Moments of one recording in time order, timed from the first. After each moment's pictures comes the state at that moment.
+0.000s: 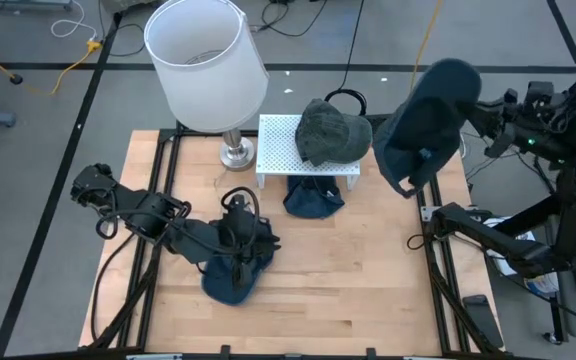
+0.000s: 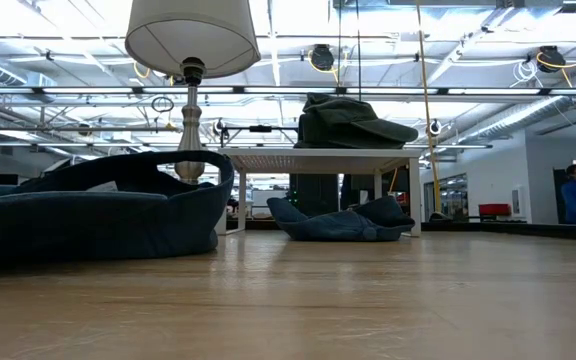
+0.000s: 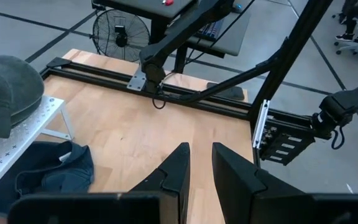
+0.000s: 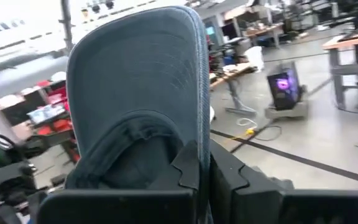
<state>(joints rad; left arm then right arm) -0.49 1.57 1.84 -0.74 -0.50 -0.45 -1.12 0.79 1.71 -0.86 -0.61 0.41</state>
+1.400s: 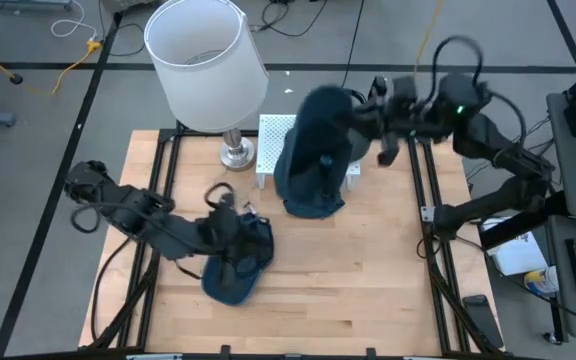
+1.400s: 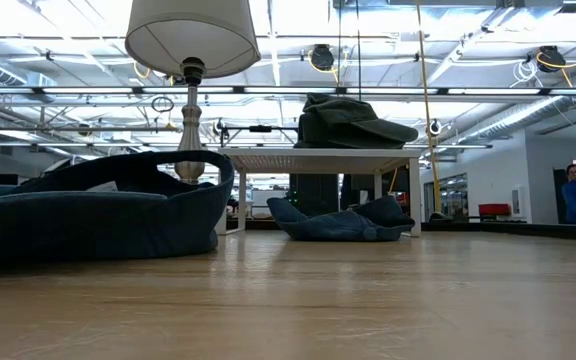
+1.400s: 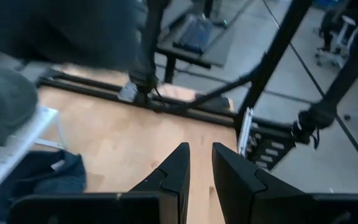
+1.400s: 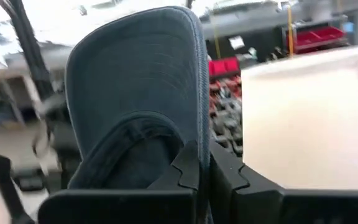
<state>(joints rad) -0.54 1.50 1.84 -0.74 -0.51 -0.45 -0.20 1.27 1.71 -0.30 -0.19 0.22</state>
